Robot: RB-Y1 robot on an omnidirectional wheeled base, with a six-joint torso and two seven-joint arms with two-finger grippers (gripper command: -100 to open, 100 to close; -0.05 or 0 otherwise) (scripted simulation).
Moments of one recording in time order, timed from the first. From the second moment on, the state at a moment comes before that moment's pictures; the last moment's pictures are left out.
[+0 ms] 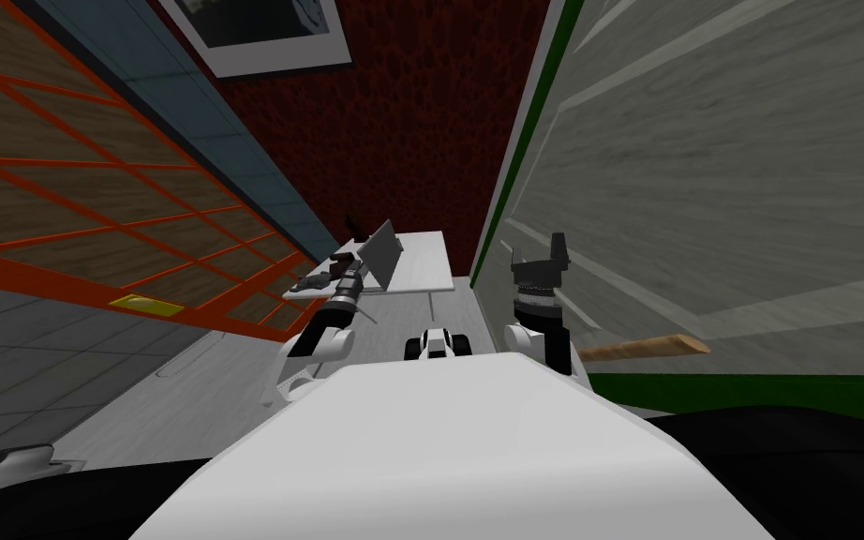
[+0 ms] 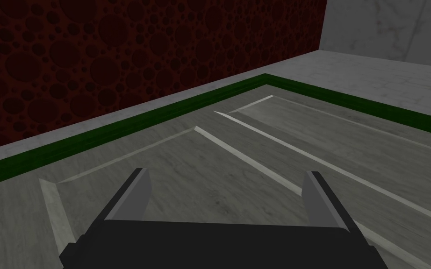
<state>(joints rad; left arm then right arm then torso) 0.41 0.28 0.06 -2.42 0.02 0.39 -0.12 0.53 -0.03 -0.05 -2.38 -0.03 -0.44 -0.17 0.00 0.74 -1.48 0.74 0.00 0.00</state>
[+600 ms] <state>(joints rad) 0.40 0.33 0.09 -2.46 0.01 0.54 -0.13 0.53 -0.03 -0.05 -2.38 -0.03 -0.44 -0.17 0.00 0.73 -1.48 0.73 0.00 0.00</state>
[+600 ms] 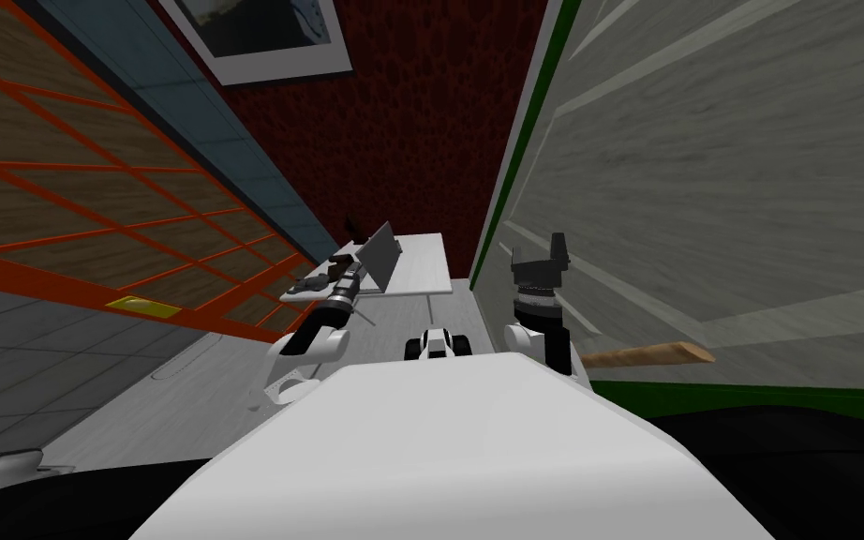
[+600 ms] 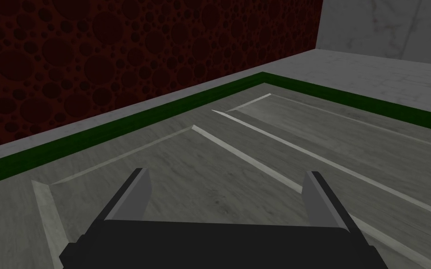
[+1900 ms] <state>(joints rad) 0.37 0.36 0.11 -2.59 0.04 0.65 -0.10 0.53 -0.03 -0.05 -2.38 -0.03 -0.44 -0.17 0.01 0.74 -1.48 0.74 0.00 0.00</state>
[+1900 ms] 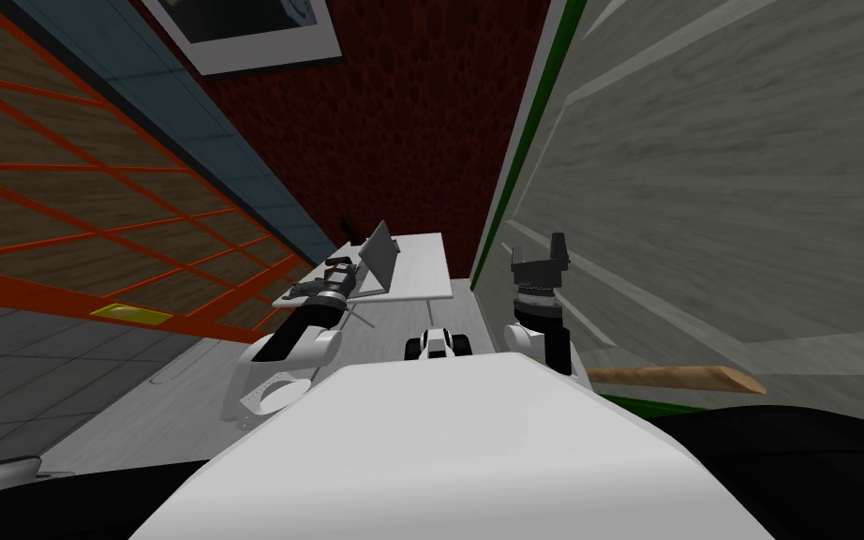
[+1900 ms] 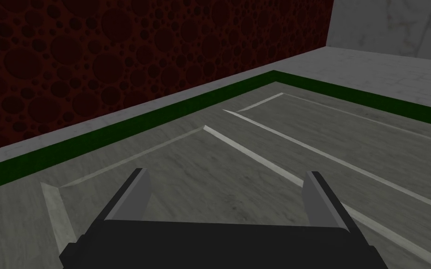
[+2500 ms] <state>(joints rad) 0.34 0.27 0.10 -2.52 0.11 0.61 0.00 0.53 -0.03 -0.05 -2.38 -0.03 -0.44 -0.17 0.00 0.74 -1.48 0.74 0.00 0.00</state>
